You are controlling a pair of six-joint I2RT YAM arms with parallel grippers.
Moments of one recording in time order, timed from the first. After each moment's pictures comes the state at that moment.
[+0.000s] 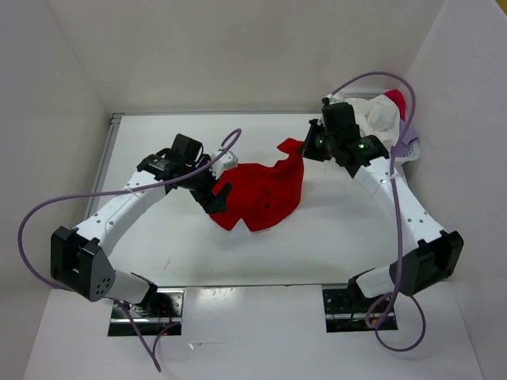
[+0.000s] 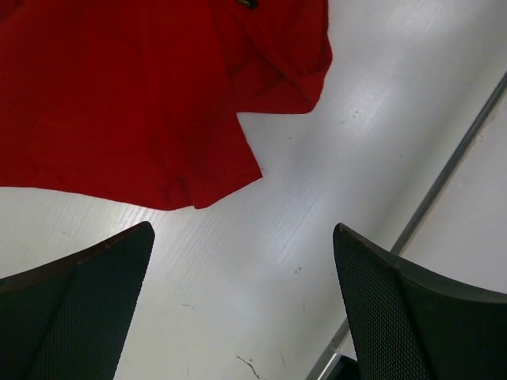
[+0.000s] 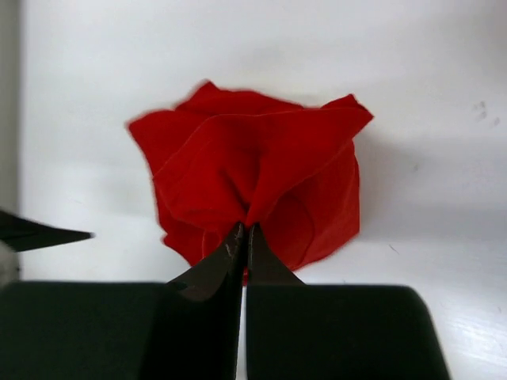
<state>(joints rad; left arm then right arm) -0.43 1.42 1.25 -0.82 0.47 0.36 0.38 1.42 1.44 -0.70 0.00 0.51</state>
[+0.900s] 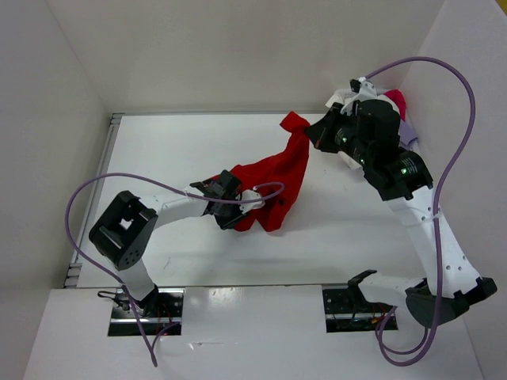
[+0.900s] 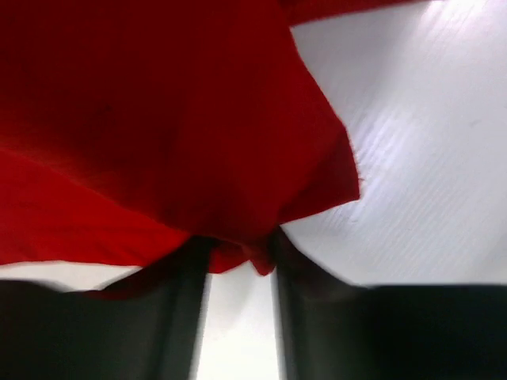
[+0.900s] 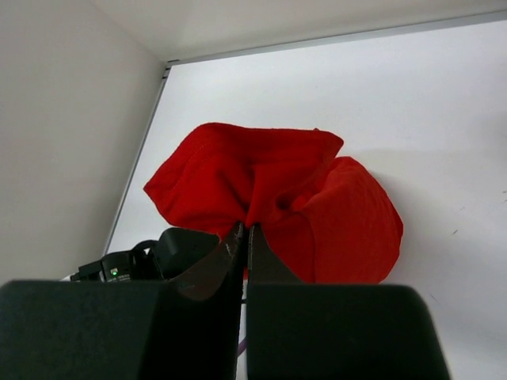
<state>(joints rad) -0.65 1.71 0.99 -0.42 0.16 0.45 0.44 1.20 1.60 -0.68 0.00 0.53</state>
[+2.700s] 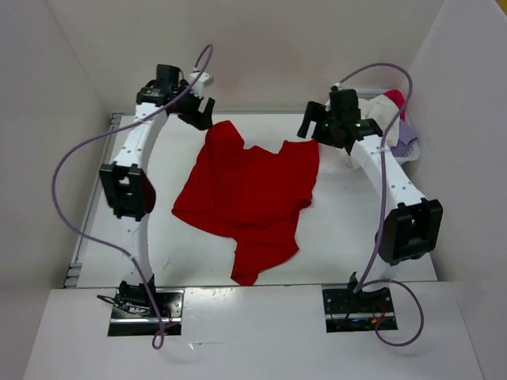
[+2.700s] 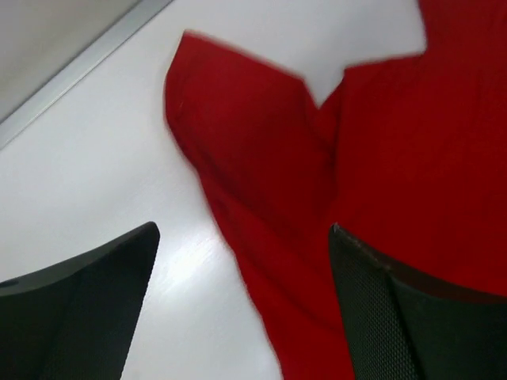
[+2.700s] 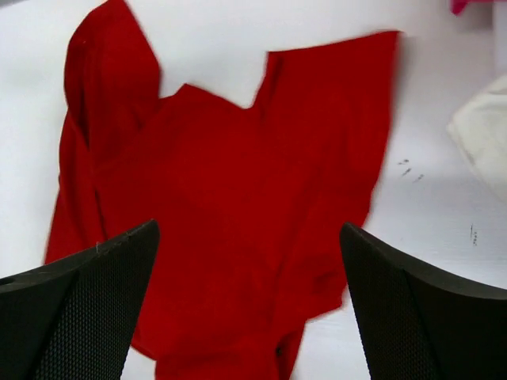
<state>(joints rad) -0.13 2.25 2.38 -0.91 0.42 0.36 0.20 1.63 1.57 -0.60 -0.04 0.45</state>
